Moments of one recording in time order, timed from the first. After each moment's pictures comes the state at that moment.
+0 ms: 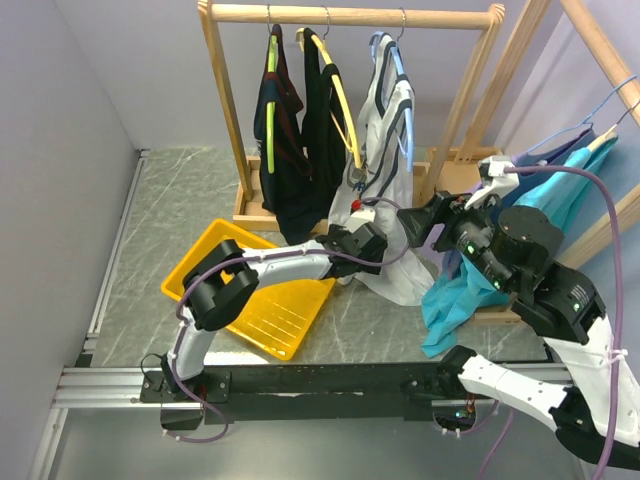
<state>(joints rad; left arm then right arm) -1.03 2.04 1.50 -0.32 -0.48 -0.63 0.73 0.85 1.45 -0.79 0.30 0.39</state>
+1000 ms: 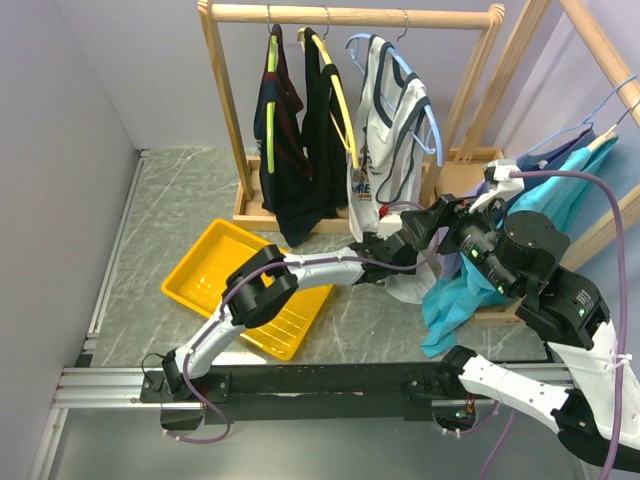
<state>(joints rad) -1.08 2.32 1.79 -0.21 -0.40 -0.79 0.75 0.82 1.43 -0.79 0.32 0.39</state>
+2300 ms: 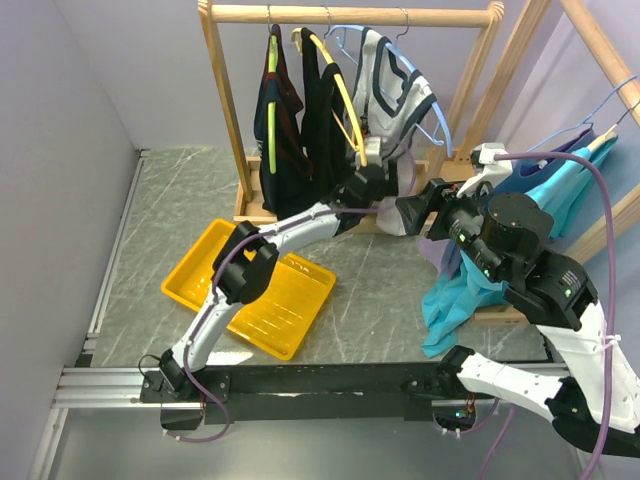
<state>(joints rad) -0.85 2.38 2.07 0.10 -0.50 -0.42 0.76 0.90 1.51 -0.79 0.36 0.36</state>
